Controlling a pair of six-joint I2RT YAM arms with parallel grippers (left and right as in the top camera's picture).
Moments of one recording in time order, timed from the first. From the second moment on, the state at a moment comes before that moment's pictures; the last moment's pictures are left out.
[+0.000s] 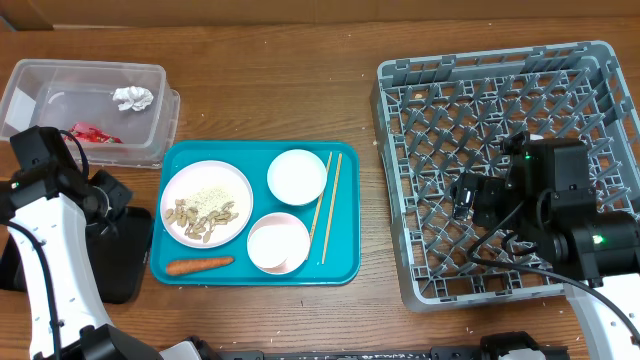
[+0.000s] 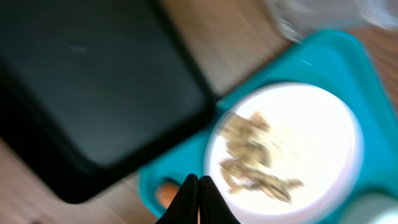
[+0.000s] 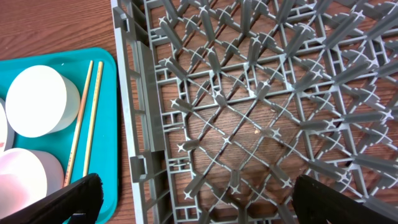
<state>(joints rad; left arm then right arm) 0.50 1.44 1.20 -1.07 -0.04 -0.44 0.12 1.05 1.14 -1.12 -0.07 0.25</state>
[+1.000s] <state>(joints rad) 0.51 1.79 1.05 -0.50 -0.16 -0.64 0.12 1.05 1.14 -1.14 -0.07 0.25</state>
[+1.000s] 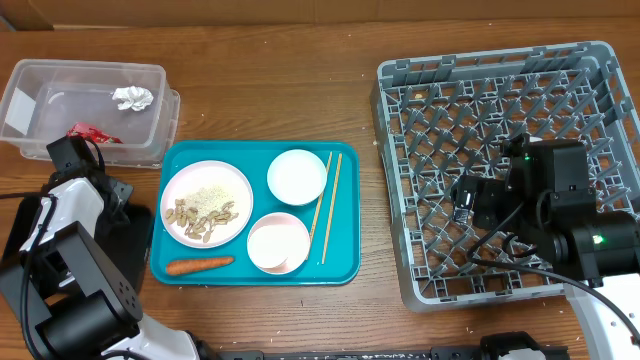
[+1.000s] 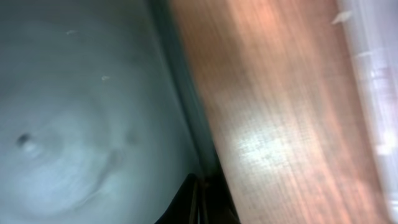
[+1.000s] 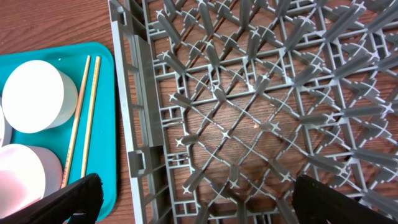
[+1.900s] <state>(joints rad) 0.51 1.77 1.05 -0.51 0.12 -0.39 0.12 1.05 1.14 -1.13 -0.07 0.25</state>
